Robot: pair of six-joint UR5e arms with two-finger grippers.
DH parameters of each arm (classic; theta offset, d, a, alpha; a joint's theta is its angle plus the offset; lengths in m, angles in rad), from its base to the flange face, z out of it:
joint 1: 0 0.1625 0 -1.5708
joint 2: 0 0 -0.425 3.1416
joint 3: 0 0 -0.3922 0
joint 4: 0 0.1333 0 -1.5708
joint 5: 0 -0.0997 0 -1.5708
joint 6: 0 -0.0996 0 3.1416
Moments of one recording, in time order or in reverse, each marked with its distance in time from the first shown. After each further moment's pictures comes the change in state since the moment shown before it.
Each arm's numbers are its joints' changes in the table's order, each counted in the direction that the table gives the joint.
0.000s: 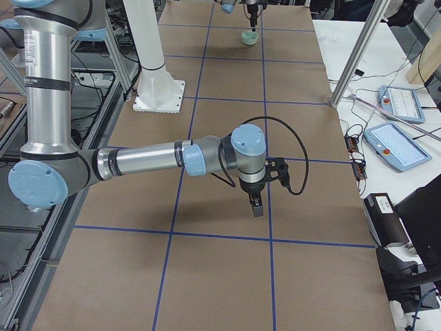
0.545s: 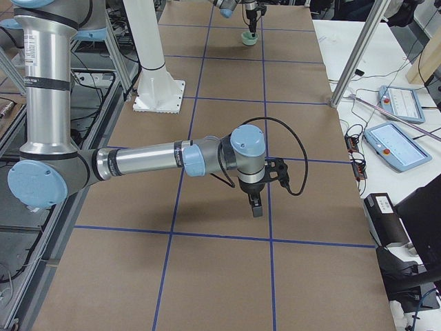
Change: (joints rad) left arm 0.037 -0.006 0.006 -0.064 -0.003 -0.004; right arm 0.000 0.004 0.001 0.000 -0.001 0.001
